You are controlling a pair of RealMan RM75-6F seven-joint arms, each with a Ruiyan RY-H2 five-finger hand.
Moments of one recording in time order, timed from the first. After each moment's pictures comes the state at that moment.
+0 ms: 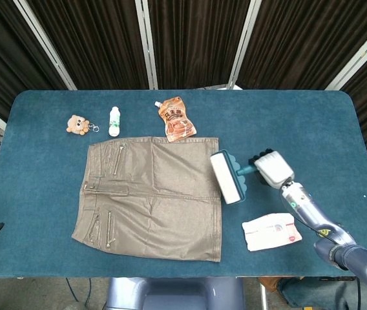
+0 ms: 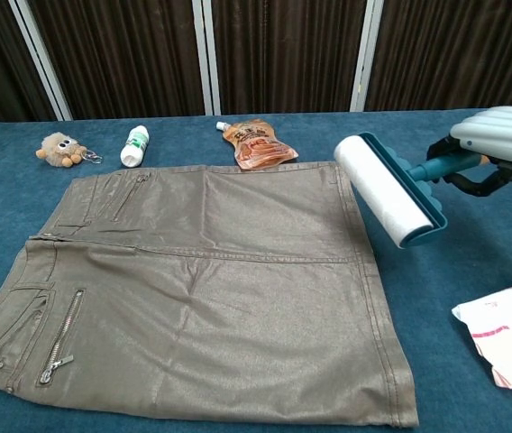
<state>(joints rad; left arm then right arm) -0.07 -0.99 -0.06 -1.71 1.41 1.45 0.12 0.73 -1.52 0.05 -0.91 -1.59 0.96 0.12</state>
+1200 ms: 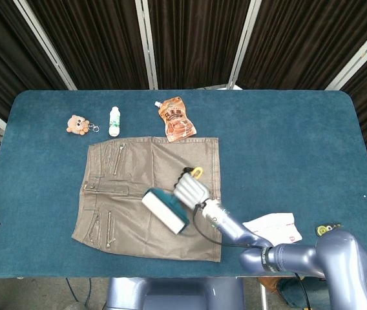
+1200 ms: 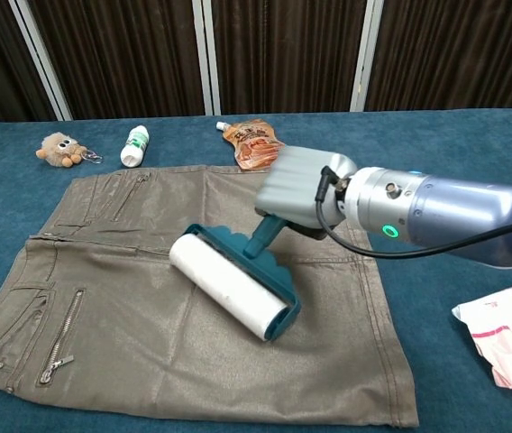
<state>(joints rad) -0.09 -0.96 -0.06 -1.69 1.39 1.41 0.02 1.03 -1.69 0.08 -1.33 -1.07 0.85 -1.12</state>
